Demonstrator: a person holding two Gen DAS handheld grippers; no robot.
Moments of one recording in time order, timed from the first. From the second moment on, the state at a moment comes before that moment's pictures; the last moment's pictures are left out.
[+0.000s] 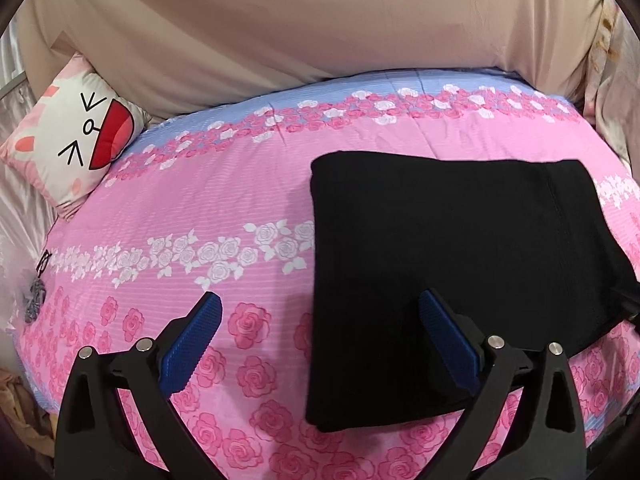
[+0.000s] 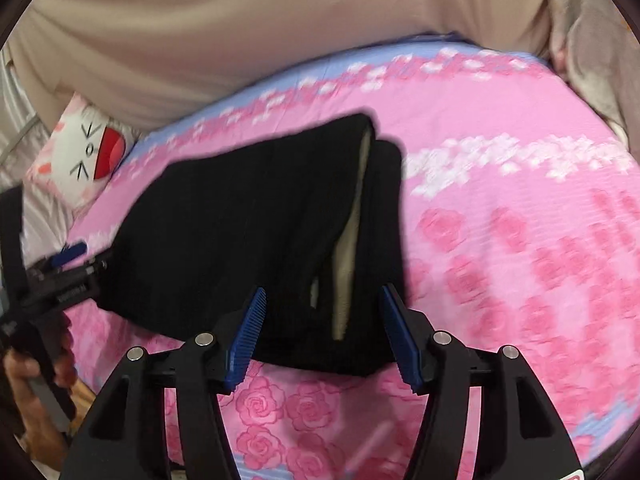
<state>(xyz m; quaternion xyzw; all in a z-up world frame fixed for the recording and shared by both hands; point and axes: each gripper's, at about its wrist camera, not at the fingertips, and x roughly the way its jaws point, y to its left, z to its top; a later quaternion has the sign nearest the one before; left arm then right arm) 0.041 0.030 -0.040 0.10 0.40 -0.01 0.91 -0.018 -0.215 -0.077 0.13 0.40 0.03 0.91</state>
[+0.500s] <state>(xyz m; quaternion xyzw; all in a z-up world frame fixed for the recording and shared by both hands) 0.040 0.028 -0.044 0.09 0.41 -0.01 0.91 -0.030 -0.240 -0.057 0.18 0.37 0.03 0.91</state>
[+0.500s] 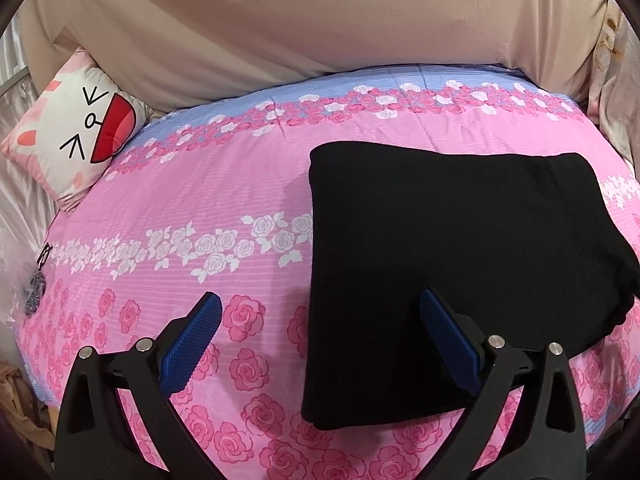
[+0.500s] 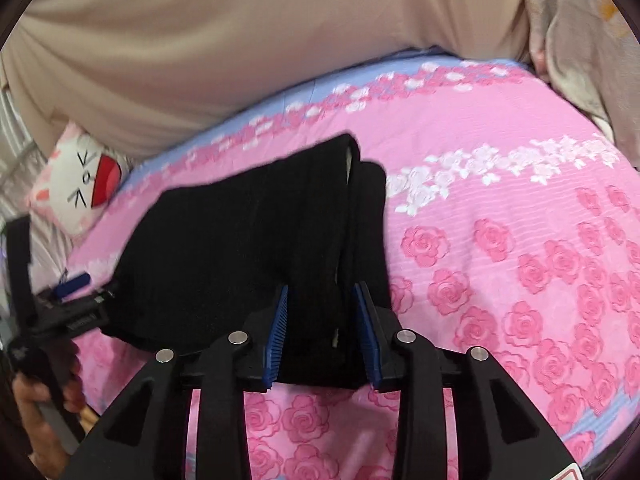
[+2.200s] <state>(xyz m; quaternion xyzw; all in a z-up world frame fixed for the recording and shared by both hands) 0.049 0.025 -0.062 0.08 0.44 -0.03 0.90 0.031 -0.220 -0.060 0.10 0.40 0.05 0.91</state>
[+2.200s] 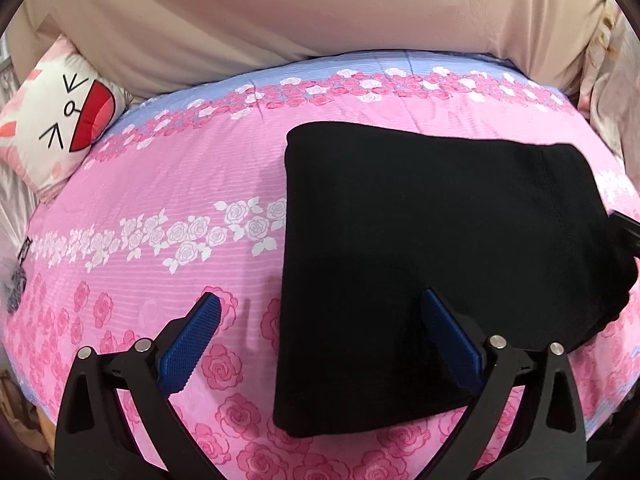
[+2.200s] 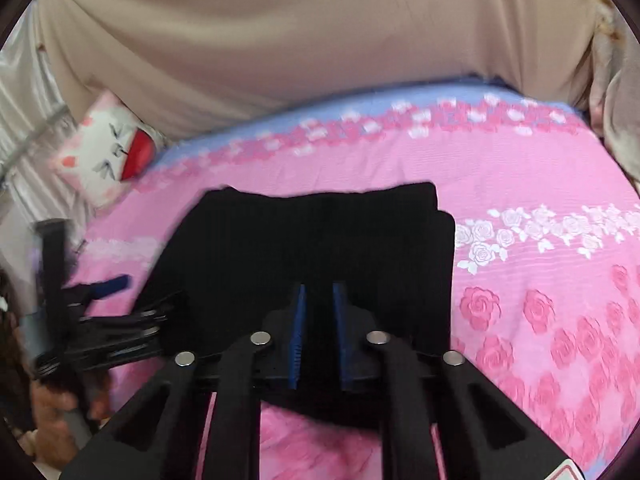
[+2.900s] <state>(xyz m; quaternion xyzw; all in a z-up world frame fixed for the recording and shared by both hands) 0.047 0.022 -0.063 0.07 0.45 -0.05 0.89 -0.023 -0.261 -0.071 0.23 0.40 0.01 0.89</state>
